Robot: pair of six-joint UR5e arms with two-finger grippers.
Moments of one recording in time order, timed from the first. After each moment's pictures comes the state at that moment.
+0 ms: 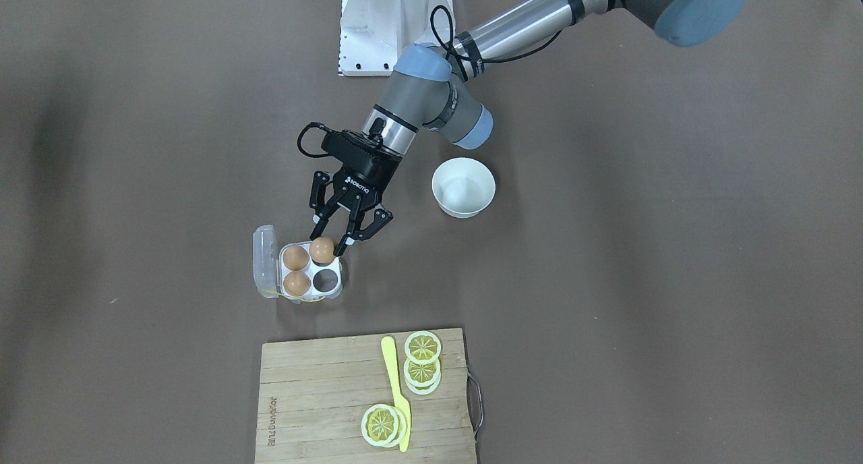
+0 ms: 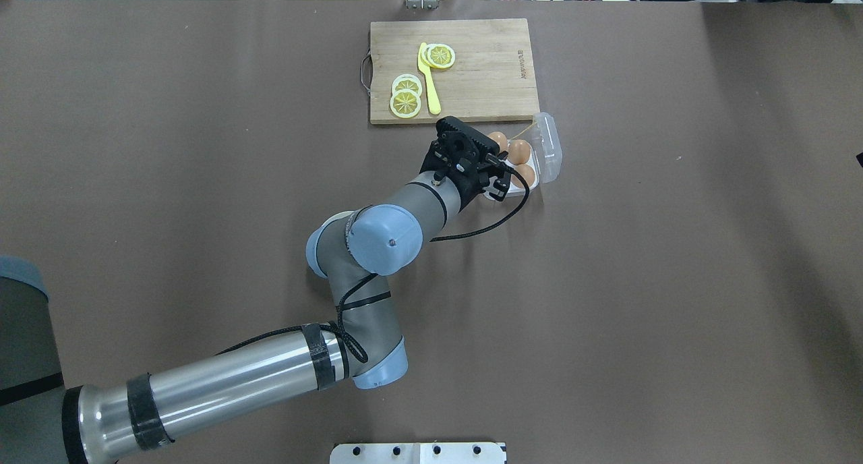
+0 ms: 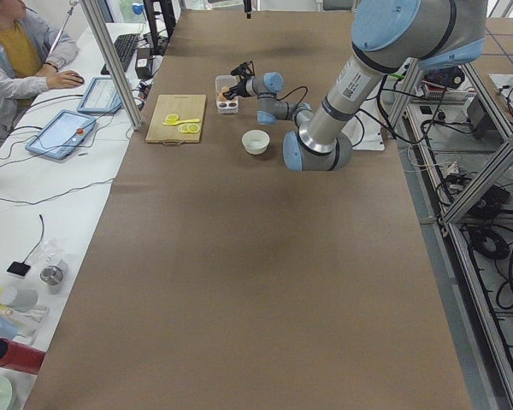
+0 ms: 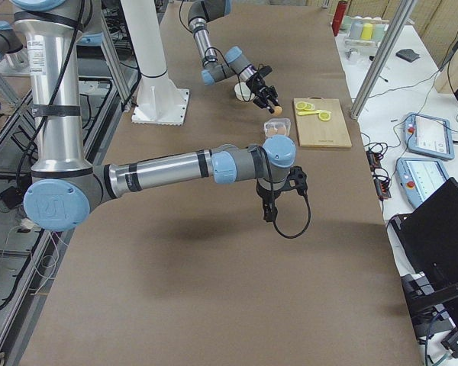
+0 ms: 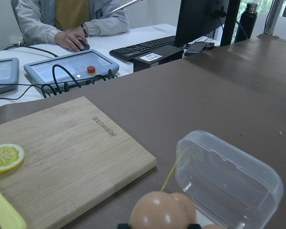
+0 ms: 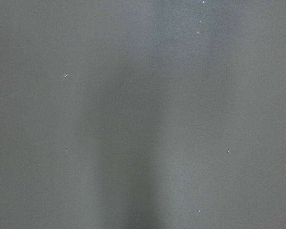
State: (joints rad) left arm -0.39 -2.52 -1.05 -2.72 -1.19 -0.63; right arm 1.40 -1.55 1.77 -1.60 2.40 0.05
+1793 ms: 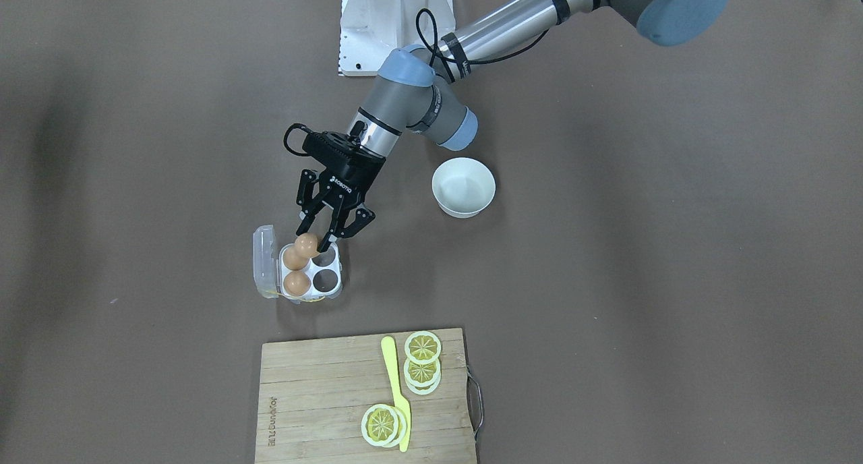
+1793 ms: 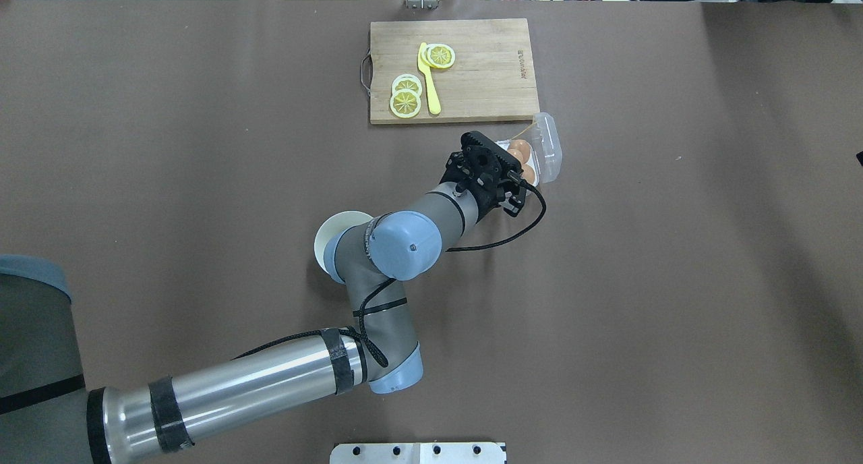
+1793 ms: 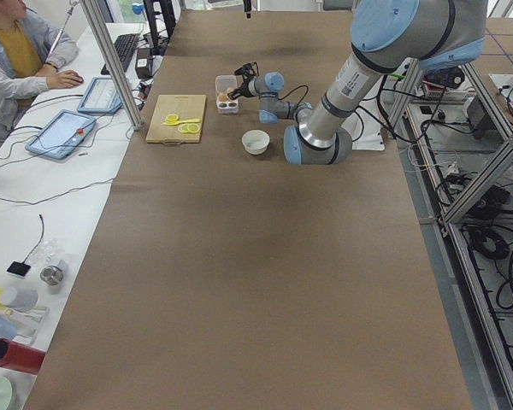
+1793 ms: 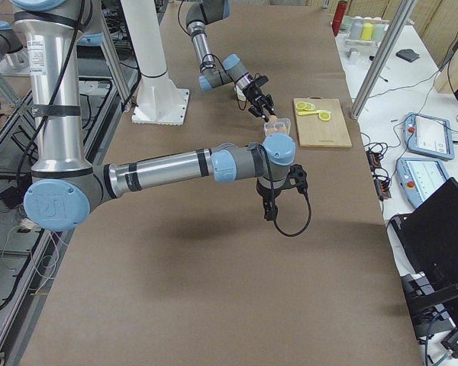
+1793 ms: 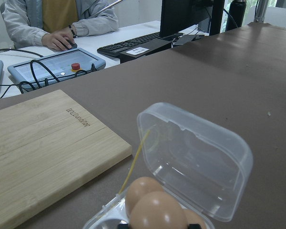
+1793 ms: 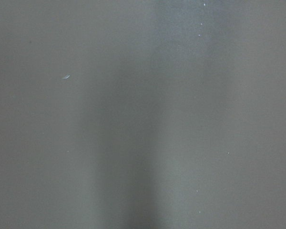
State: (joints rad) left arm -0.38 -2.57 -0.98 -2.73 -1.24 -0.56; right arm 1.40 -1.55 1.78 -1.60 2.40 0.05
